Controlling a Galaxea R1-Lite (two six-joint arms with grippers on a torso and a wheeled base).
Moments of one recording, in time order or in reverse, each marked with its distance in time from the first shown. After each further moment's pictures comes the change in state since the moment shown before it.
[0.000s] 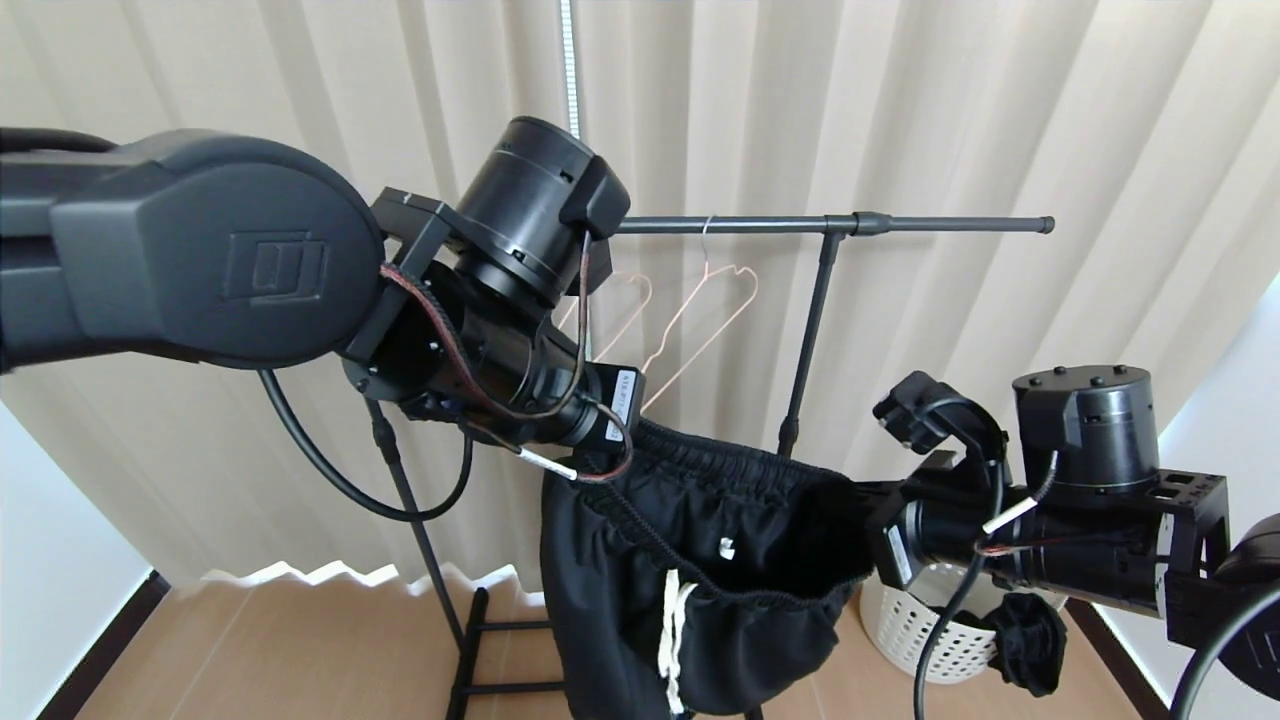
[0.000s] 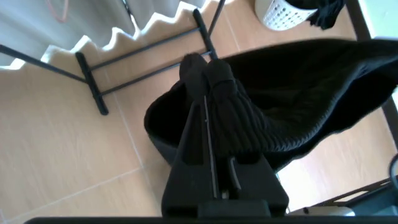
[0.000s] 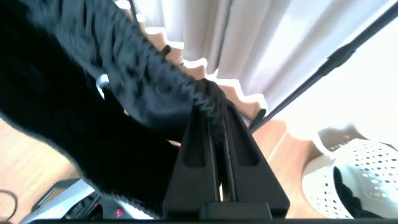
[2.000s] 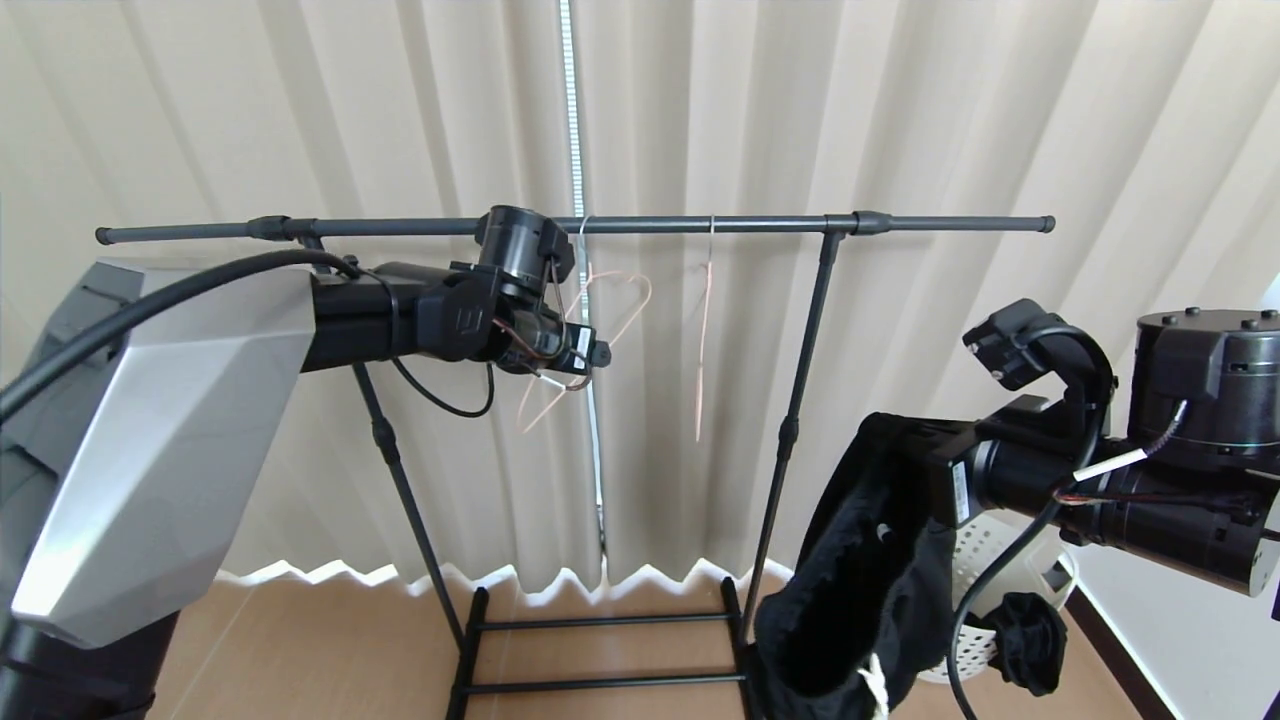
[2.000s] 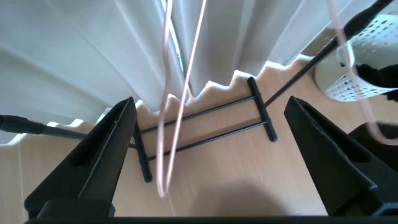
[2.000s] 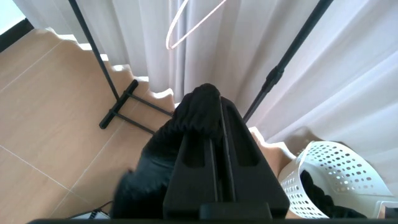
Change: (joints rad) left arm 0.332 0.463 -0.338 -0.353 -0.052 0.298; right arm -0.052 -0.135 -0.022 0.002 -0.108 0.025
